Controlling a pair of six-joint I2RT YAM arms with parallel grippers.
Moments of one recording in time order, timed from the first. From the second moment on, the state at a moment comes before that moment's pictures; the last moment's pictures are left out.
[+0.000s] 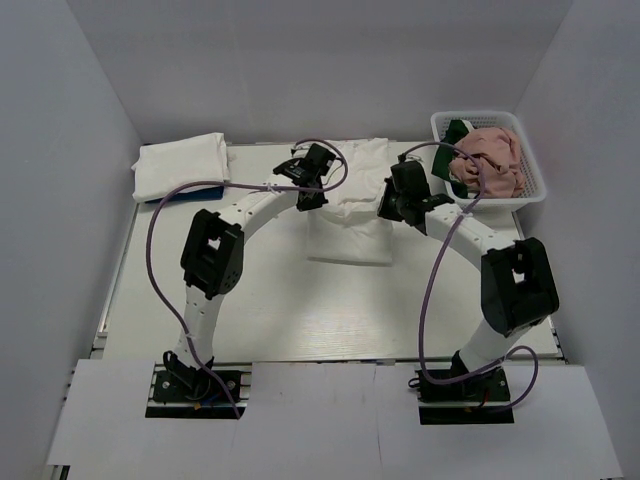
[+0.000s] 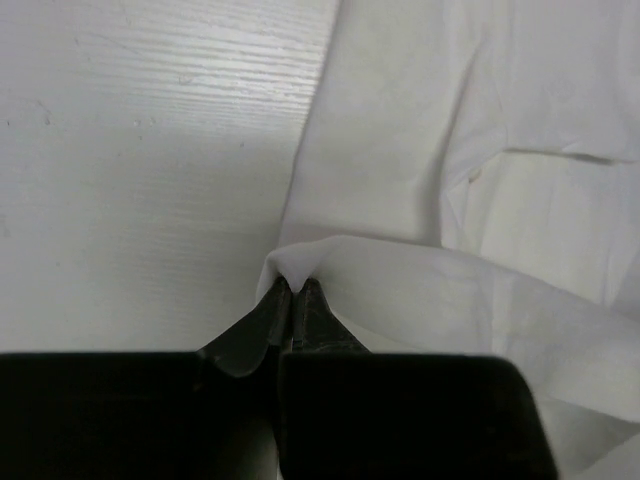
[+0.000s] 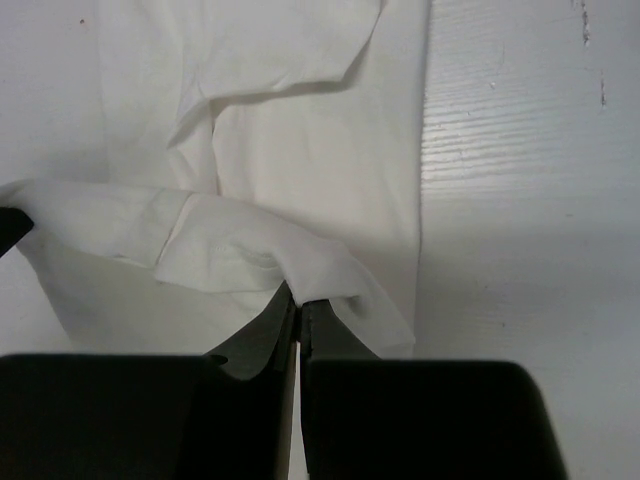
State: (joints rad) left arm -0.61 2.15 1.86 -0.71 -0.33 -0.69; right arm 0.42 1.65 1.15 -0.23 0.11 0.49
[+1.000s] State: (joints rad) left arm -0.53 1.88 1.47 -0.50 -0.34 -0.50; right arm 0.38 1.87 1.21 0.00 -0.39 0.41
